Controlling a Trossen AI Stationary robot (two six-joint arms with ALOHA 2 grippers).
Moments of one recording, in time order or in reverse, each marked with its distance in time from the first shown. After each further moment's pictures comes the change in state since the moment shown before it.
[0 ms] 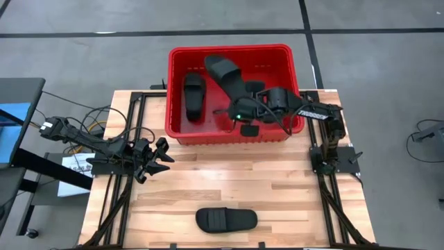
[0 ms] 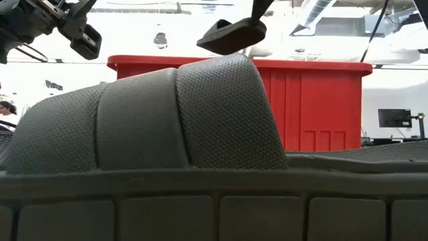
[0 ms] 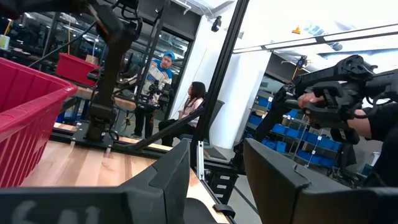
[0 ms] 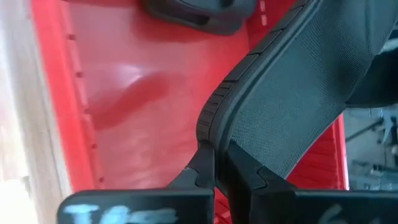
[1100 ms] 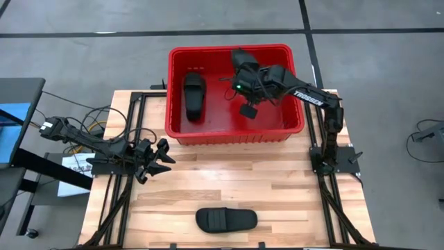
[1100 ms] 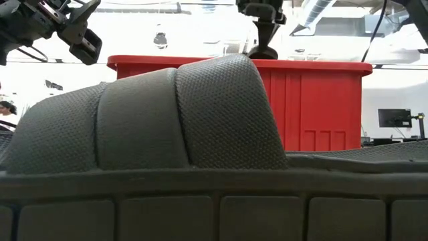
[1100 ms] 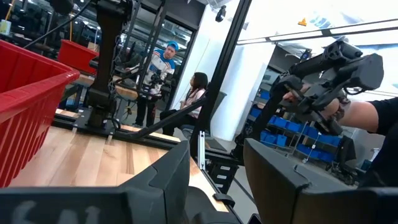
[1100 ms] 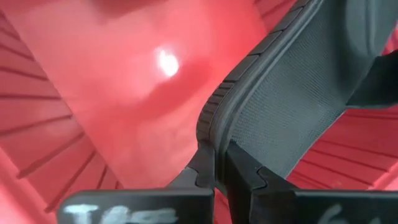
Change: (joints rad) left arm 0.000 0.000 0.000 -0.045 0.000 -0.024; right arm -0.260 0.002 -0.067 0.001 -0.183 0.182
